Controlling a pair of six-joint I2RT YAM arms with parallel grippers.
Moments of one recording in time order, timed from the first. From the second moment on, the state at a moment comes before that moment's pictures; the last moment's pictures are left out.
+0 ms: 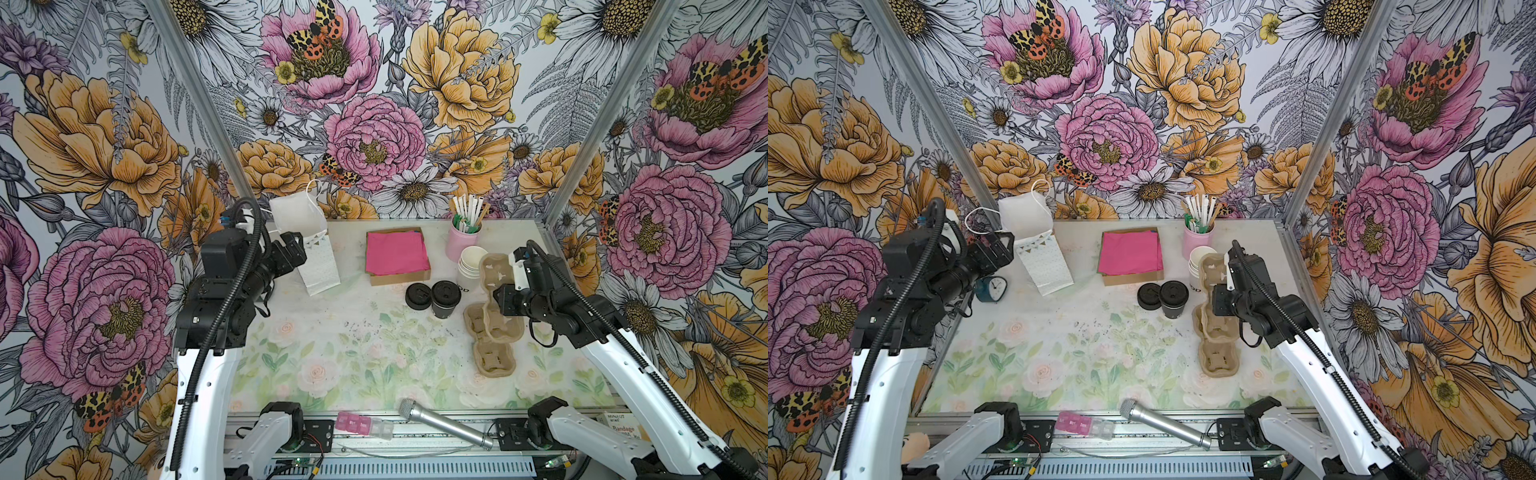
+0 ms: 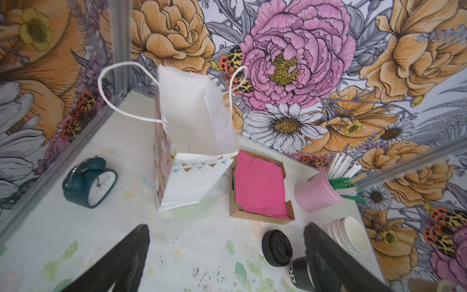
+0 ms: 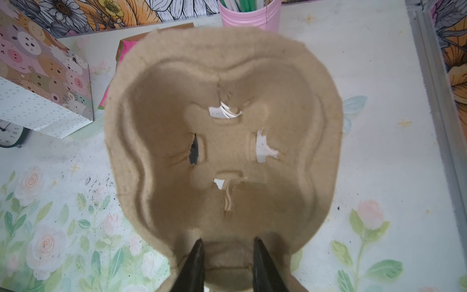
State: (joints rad) left arm 0.03 1.02 1.48 -0.91 0.03 -0.45; right arm 0.38 0.99 1.15 -0.99 0.04 0.34
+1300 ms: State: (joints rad) left arm 0.17 1.99 2.18 -1.33 0.05 -0.40; right arm 0.39 0.99 1.09 -0.89 -0.02 0.30
